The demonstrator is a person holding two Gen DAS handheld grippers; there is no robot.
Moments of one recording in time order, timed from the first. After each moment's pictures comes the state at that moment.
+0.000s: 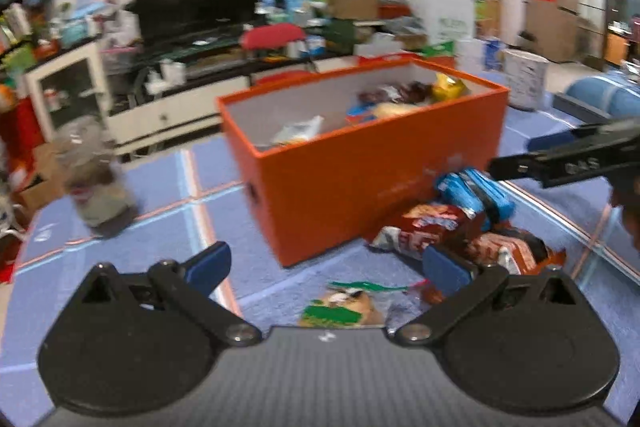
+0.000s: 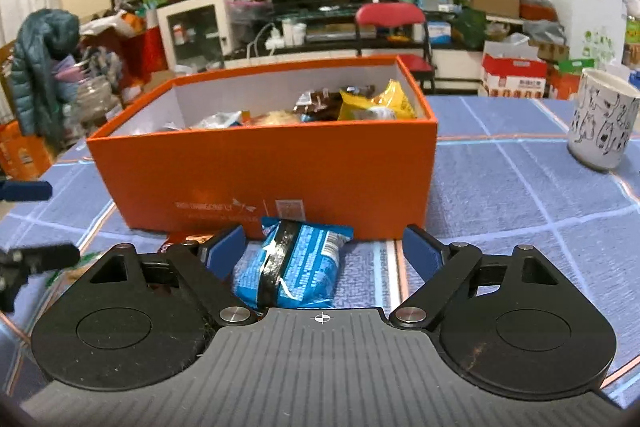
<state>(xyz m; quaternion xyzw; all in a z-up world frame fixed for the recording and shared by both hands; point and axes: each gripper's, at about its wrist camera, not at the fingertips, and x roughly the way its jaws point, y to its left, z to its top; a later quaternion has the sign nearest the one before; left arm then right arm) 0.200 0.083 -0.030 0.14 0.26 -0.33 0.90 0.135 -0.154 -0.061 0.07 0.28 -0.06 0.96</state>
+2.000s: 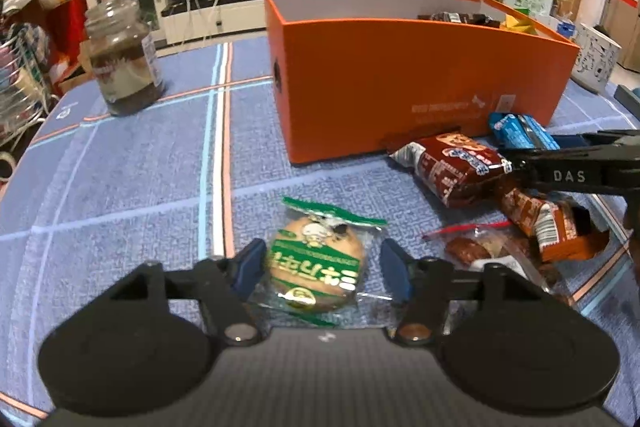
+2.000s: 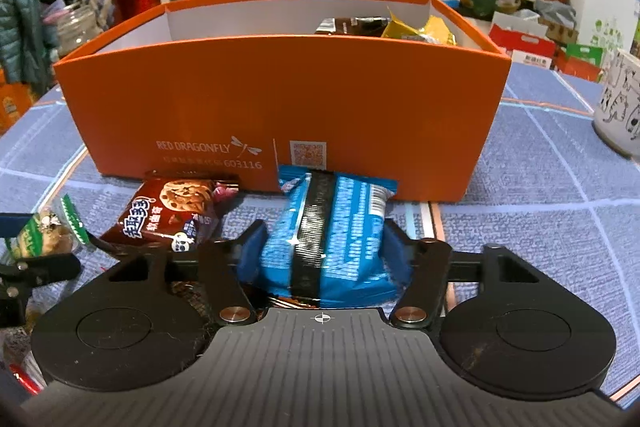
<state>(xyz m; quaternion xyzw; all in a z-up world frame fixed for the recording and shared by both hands) 0.194 0.061 -0.062 0.09 0.37 -0.21 0.90 0.174 -0.128 -0.094 0.03 0.34 -0.07 0.94</state>
